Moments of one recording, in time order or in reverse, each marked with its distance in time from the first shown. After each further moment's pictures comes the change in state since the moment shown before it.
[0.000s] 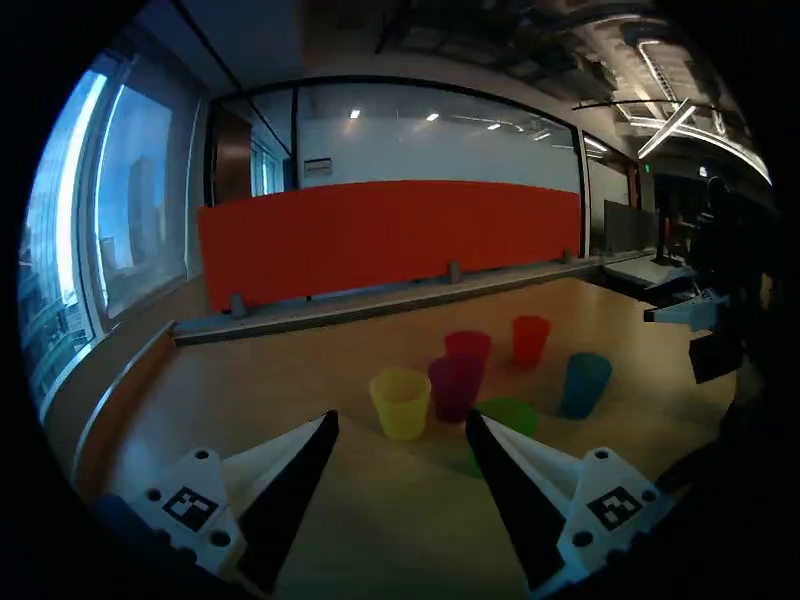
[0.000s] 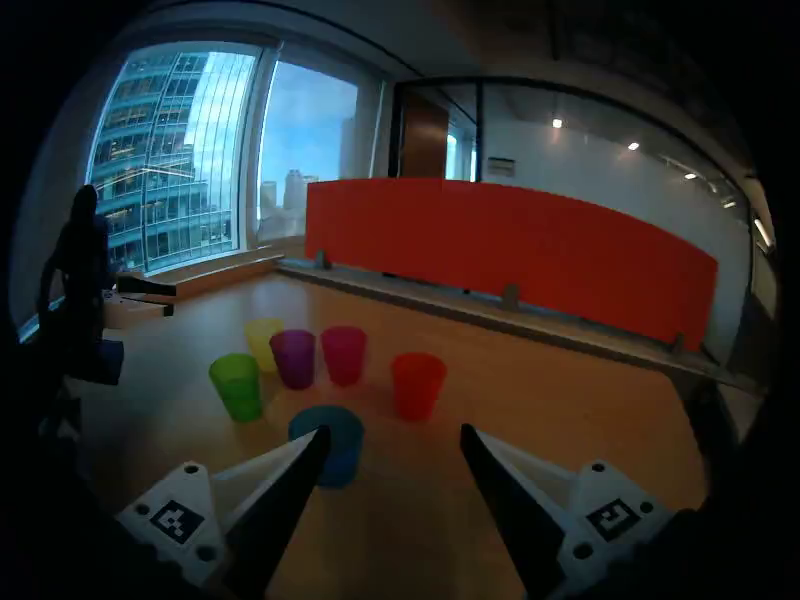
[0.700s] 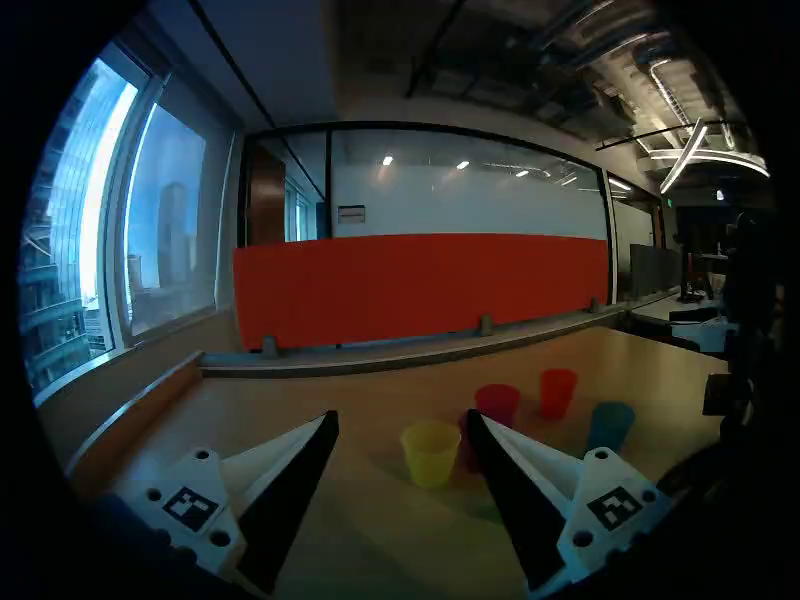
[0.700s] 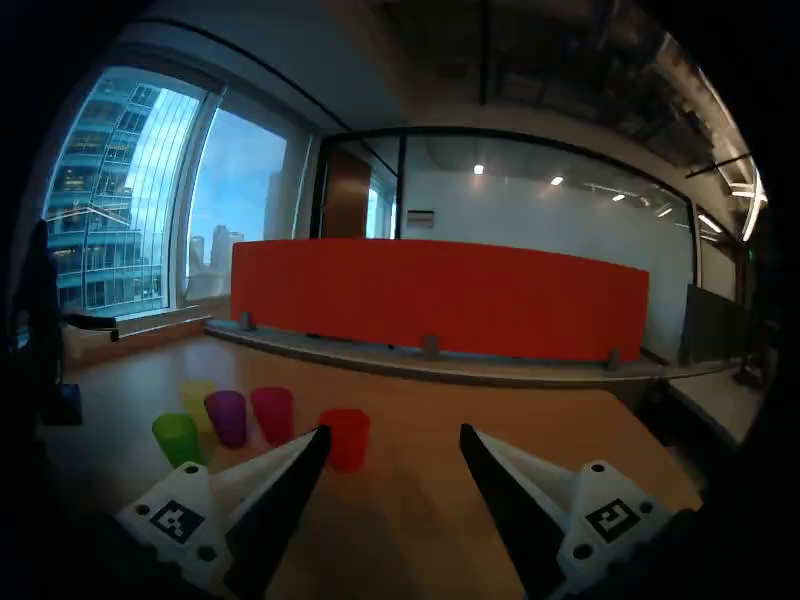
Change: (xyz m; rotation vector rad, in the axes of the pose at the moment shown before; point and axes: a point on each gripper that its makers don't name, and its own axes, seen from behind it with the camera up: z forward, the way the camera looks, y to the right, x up) left arm 0.038 -0.023 -0.006 0.115 0.174 -0.031; right arm 0.033 0.043 -0.004 -0.264 0.203 0.070
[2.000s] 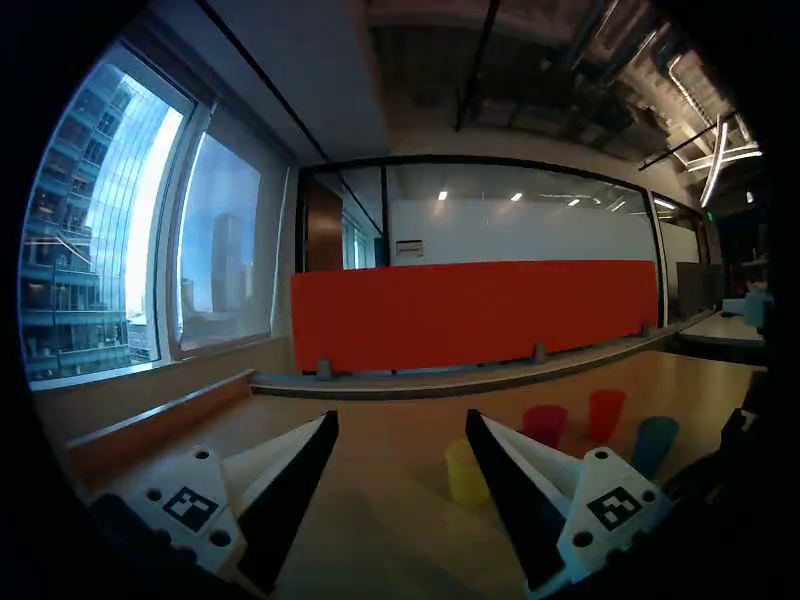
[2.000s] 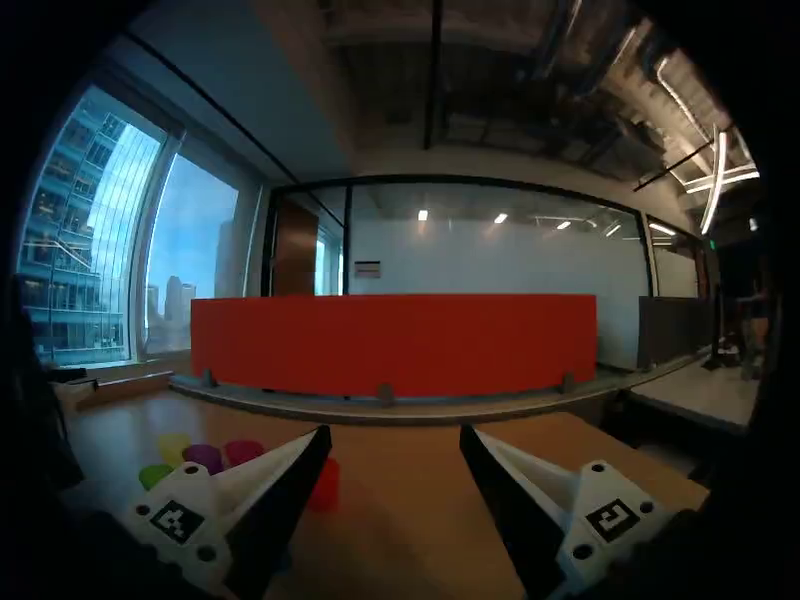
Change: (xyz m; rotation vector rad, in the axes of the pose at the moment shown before) left arm -0.013 -0.021 -0.009 0.213 0.128 -0.013; right arm 0.036 0.019 -0.027 -0.165 0.165 0.068
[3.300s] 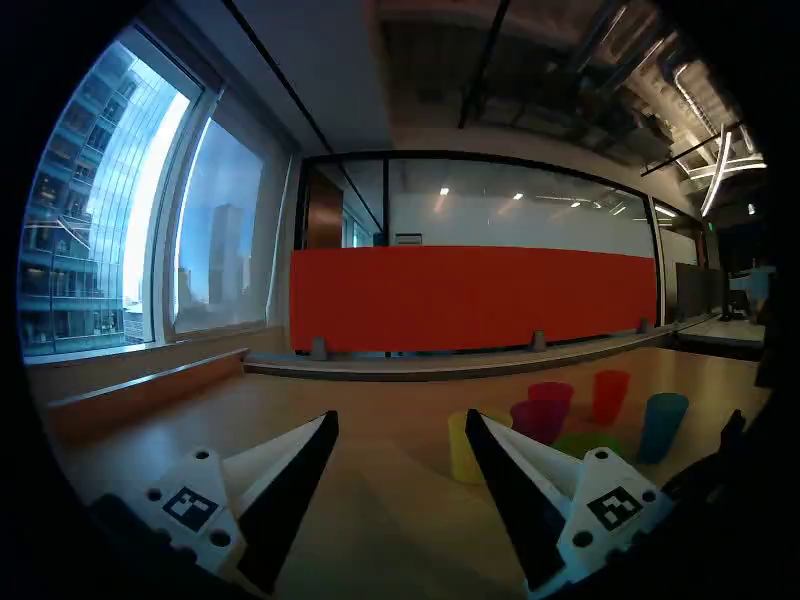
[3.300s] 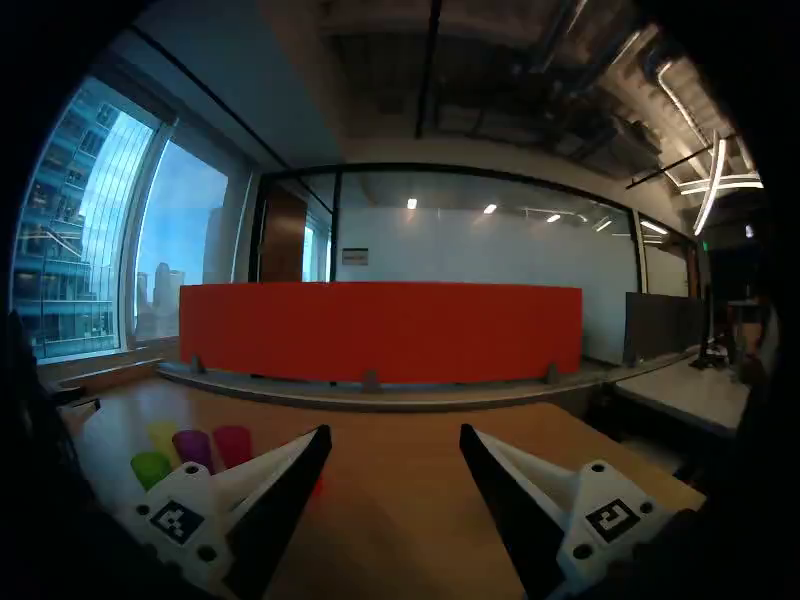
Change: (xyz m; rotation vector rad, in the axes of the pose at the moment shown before) left arm -0.051 -0.001 0.009 -0.013 -0.008 -0.036; right arm -0.007 0.012 -0.012 -0.043 -0.043 -0.024
